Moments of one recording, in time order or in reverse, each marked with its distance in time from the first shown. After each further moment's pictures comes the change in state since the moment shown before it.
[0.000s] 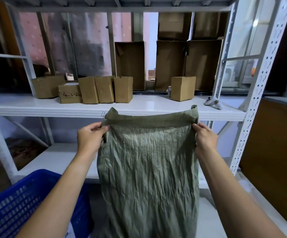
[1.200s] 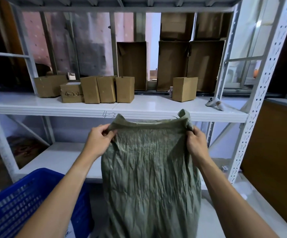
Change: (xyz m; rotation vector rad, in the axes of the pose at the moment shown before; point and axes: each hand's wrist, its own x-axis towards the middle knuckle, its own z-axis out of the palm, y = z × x) left_hand -0.004 -0.003 -0.004 0.342 -0.265 0.278; right_hand -0.010 0.023 0.000 -0.477 -0.282 -0.290
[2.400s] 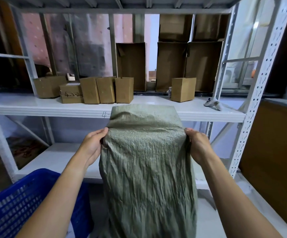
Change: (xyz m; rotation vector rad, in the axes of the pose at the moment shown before) left_hand 0.006 -0.022 -0.002 -0.797 -0.055 -0.445; right_hand 0.000 -0.009 -0.008 0.482 -0.074 0.283
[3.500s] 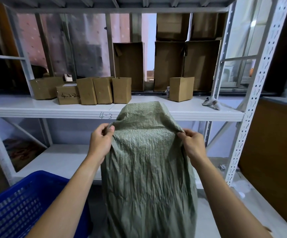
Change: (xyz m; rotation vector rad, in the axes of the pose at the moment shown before) left_hand 0.001 -0.015 0.037 0.477 0.189 0.353; right_hand 0.000 0.010 0.001 -0.472 0.114 -0.239
